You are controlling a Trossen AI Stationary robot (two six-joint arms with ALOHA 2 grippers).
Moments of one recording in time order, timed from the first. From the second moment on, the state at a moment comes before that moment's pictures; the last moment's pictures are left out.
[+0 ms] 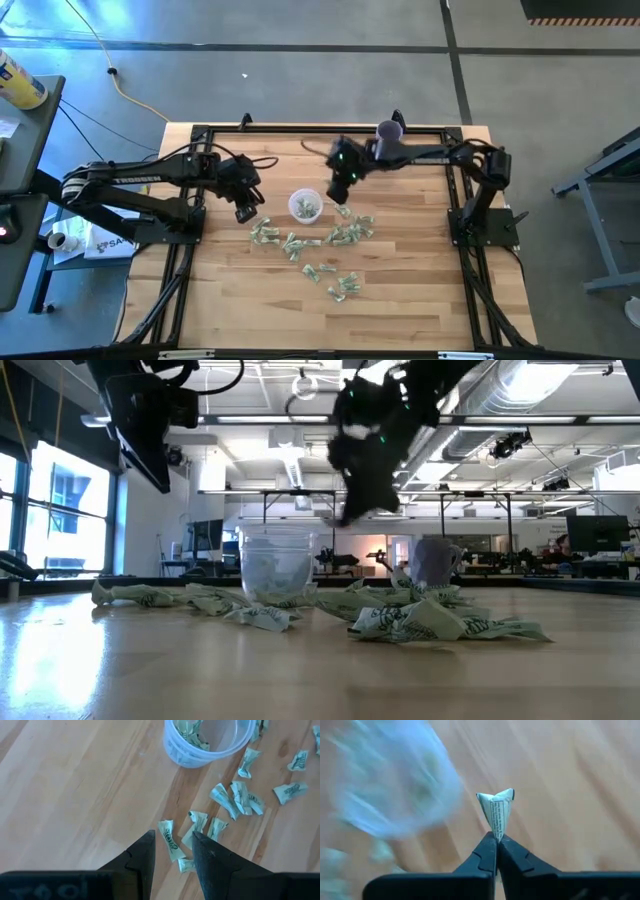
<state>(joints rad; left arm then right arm) 0.18 1.03 0.88 -0.92 0.01 -0.31 -0.29 1.79 1.32 -0.50 -0.16 0.24</state>
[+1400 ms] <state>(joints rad) 0.18 1.29 0.76 -0.79 0.09 -0.51 -0.25 1.69 1.31 -0.83 0.02 -0.11</state>
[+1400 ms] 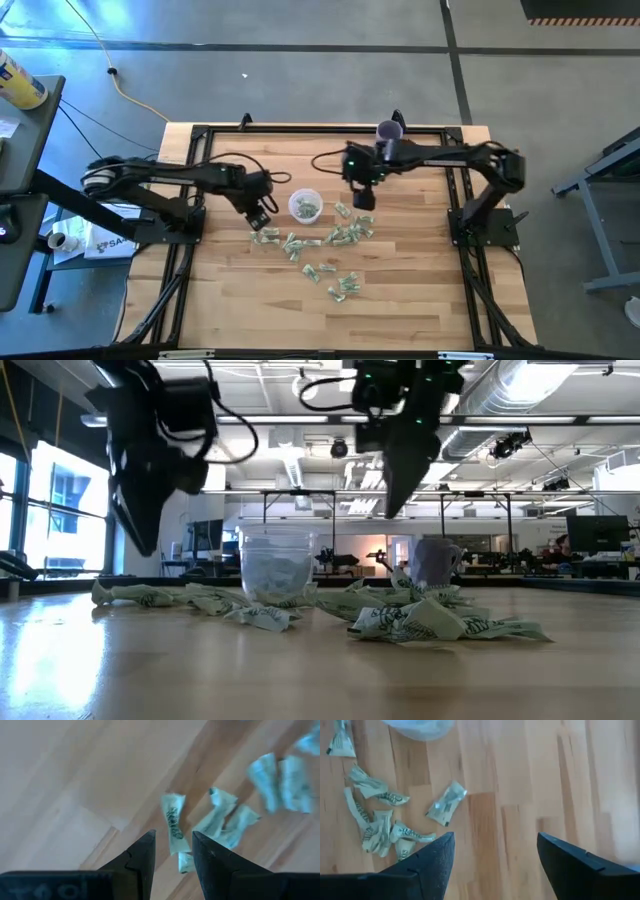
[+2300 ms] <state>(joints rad) 0.12 1.57 0.76 -0.67 -0.17 -0.55 -0.26 1.52 1.11 -0.70 0.16 0.00</state>
